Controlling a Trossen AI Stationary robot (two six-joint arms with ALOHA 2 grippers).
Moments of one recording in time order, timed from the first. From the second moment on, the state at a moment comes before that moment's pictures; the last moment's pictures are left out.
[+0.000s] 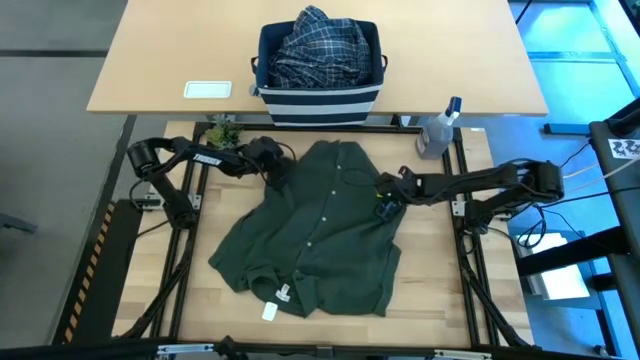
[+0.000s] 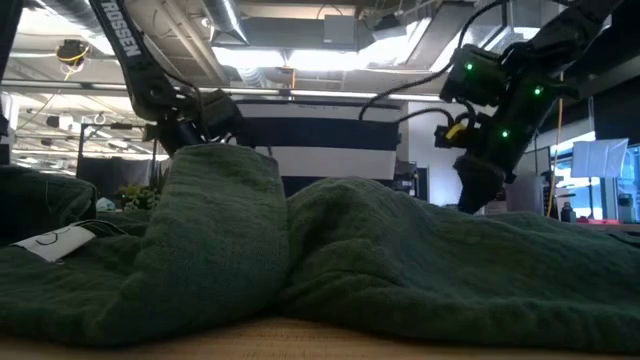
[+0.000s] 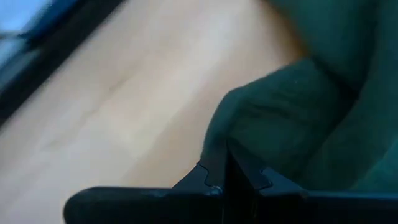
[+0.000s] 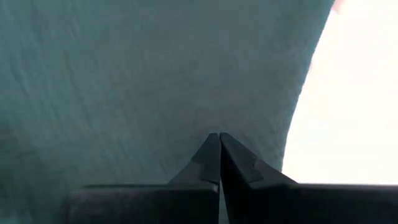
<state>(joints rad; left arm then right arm) 0.60 1.67 0.61 0.15 -0.25 0.00 -0.17 1.40 0.59 -0.30 0.30 0.30</state>
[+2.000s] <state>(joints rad) -0.27 1.60 0.62 -0.11 0.05 -0.37 0.13 1.12 0.53 -0.68 0.23 0.53</state>
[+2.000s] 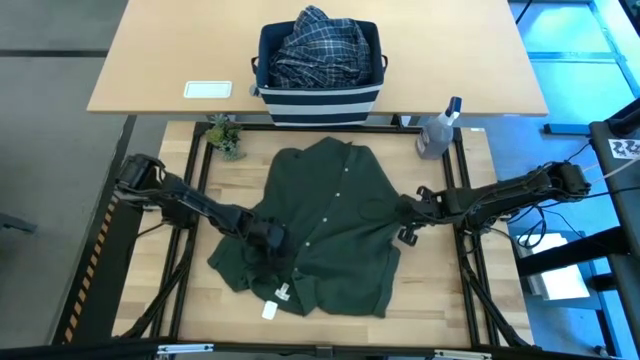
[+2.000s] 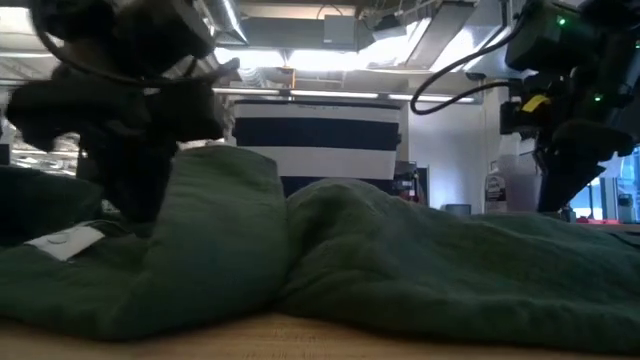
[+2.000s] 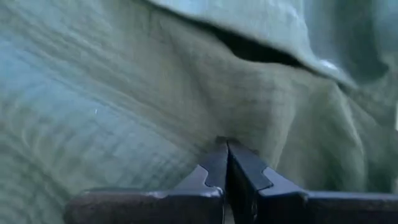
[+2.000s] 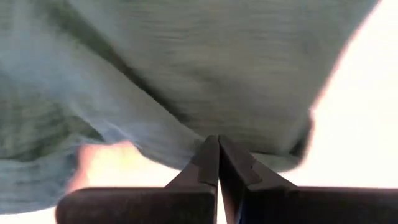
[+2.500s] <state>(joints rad) -0.33 1.52 0.74 -0.38 -0.16 -0.31 0.13 1.12 0.53 -0.67 0.38 0.49</state>
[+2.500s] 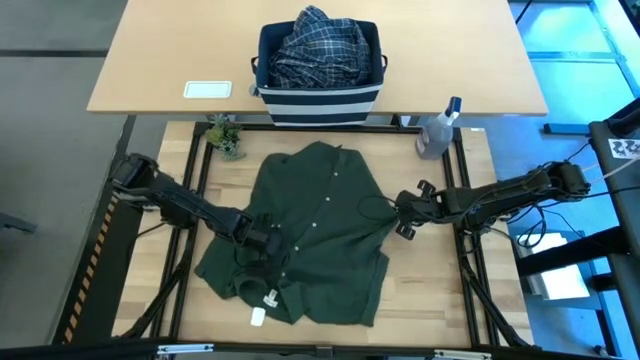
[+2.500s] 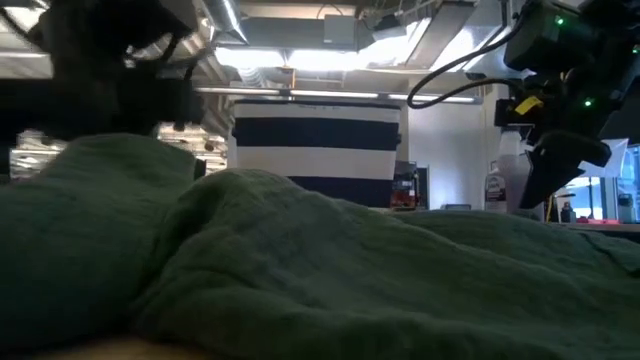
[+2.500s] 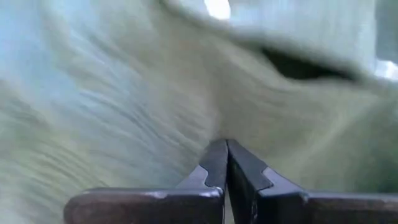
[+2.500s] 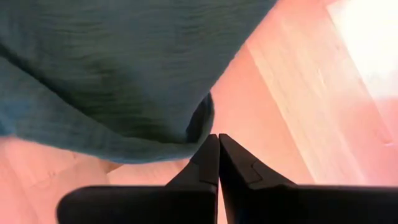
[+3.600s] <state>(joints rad) -0.53 1.72 0.85 -0.47 0.19 -0.52 0.13 1.12 0.53 -0.57 0.41 0.44</state>
